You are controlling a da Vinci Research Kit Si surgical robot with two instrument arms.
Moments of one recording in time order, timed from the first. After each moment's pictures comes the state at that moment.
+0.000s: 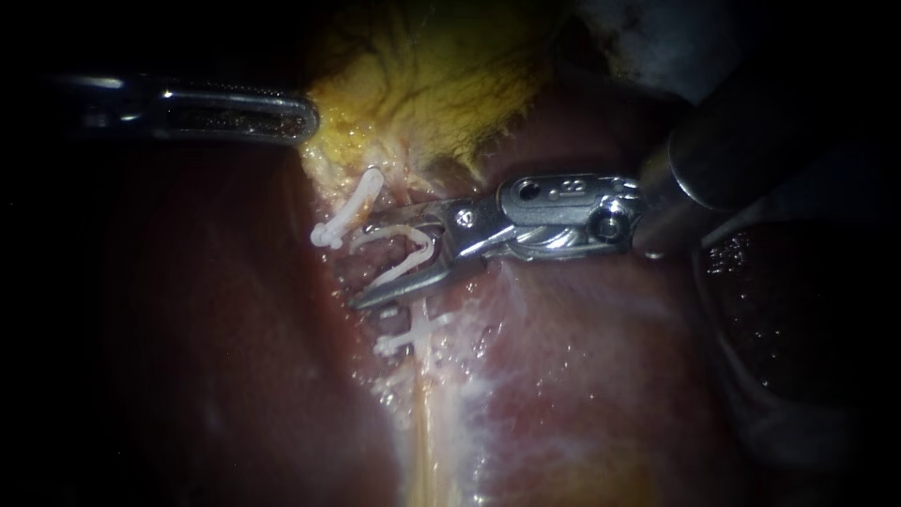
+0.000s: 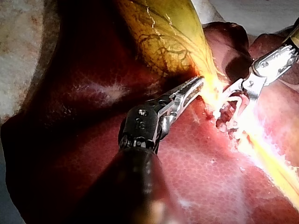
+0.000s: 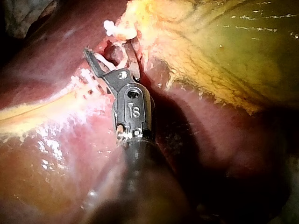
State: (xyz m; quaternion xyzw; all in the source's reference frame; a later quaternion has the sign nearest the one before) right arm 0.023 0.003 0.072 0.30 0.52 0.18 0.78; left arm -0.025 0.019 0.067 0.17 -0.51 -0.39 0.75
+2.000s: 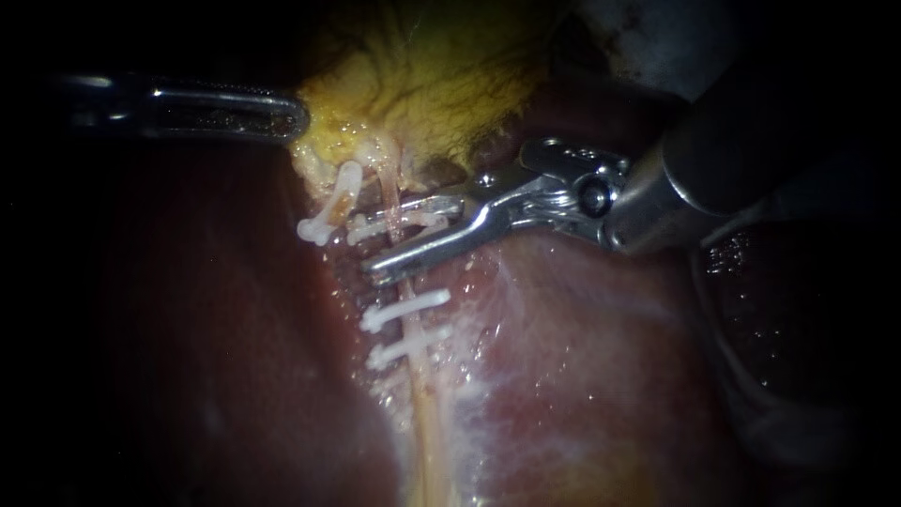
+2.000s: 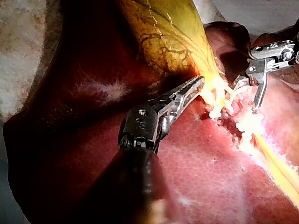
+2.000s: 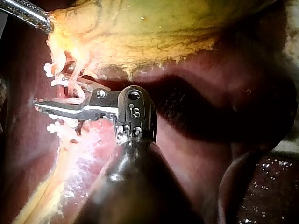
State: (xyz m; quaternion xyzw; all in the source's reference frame) right arm 0.021 0.005 0.072 0.49 0.59 0.28 0.57; left arm -0.024 0.019 0.066 0.17 -0.51 -0.39 0.75
